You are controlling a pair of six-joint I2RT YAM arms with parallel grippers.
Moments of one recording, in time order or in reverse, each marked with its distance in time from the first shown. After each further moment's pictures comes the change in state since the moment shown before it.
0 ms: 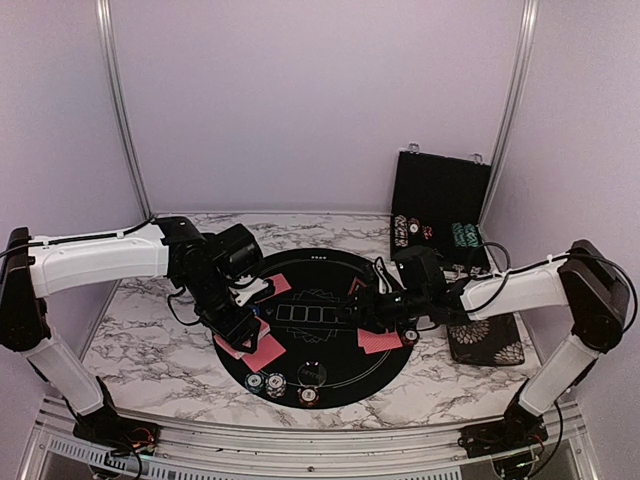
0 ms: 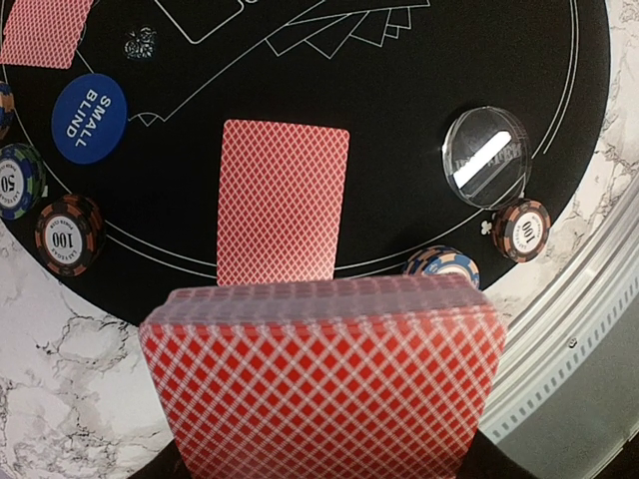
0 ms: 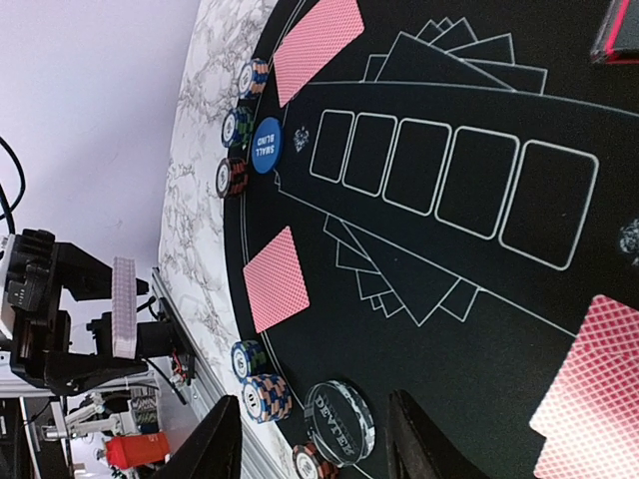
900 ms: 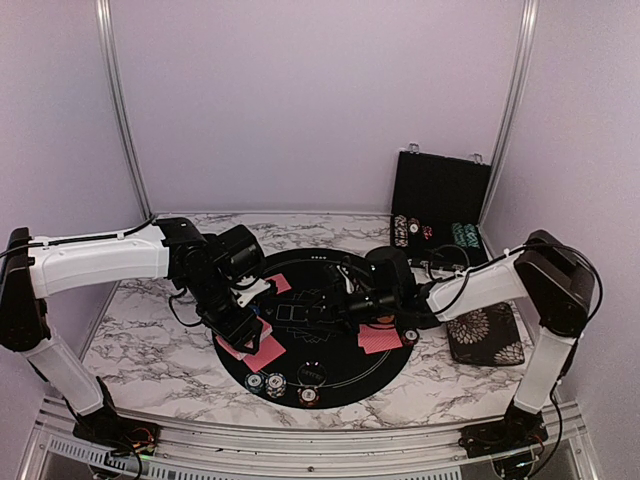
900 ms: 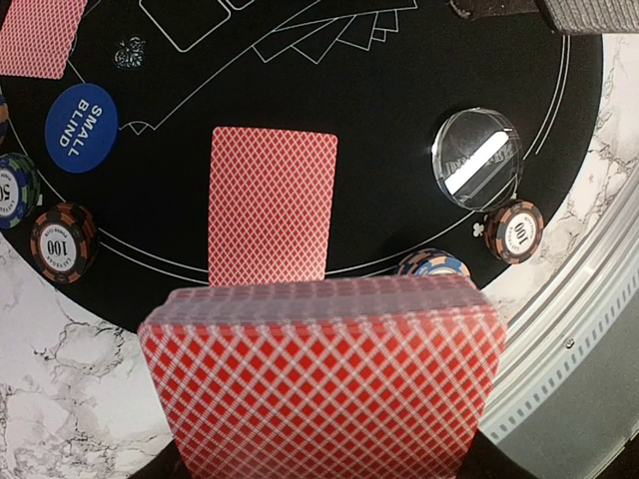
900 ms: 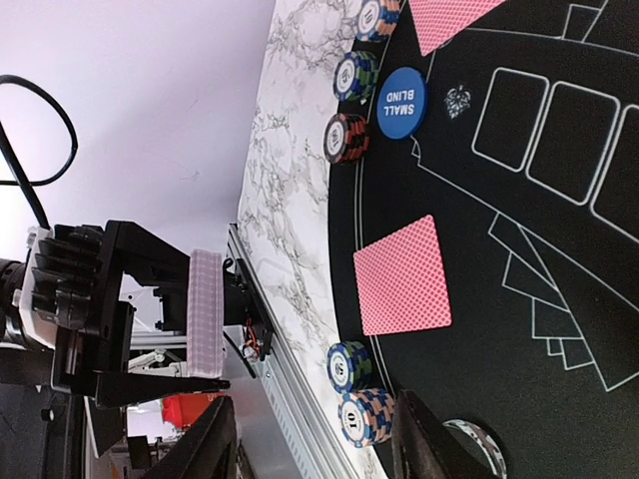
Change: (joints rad) left arm -0.013 0.000 0.000 0.011 0.000 -0.002; right arm 0.087 0.214 0.131 0.248 -0.175 0.150
